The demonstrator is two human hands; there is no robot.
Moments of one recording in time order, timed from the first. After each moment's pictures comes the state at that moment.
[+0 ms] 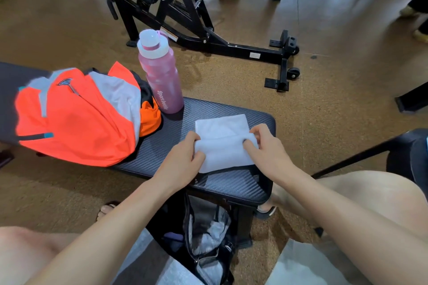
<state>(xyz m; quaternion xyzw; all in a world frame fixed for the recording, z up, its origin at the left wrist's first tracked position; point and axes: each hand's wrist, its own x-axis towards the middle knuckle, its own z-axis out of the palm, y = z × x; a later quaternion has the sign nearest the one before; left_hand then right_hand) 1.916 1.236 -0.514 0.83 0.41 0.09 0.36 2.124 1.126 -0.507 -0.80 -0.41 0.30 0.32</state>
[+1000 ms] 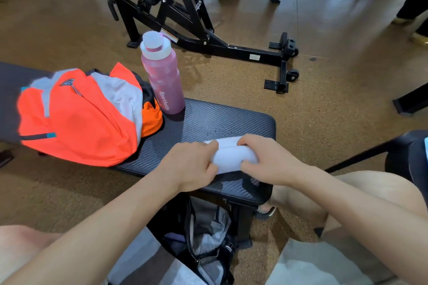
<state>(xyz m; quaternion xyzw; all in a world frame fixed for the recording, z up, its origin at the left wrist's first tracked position) 1.927 1.231 -0.484 0.97 0.25 -0.01 0.05 2.127 1.118 -0.483 -0.73 -0.62 0.26 0.16</state>
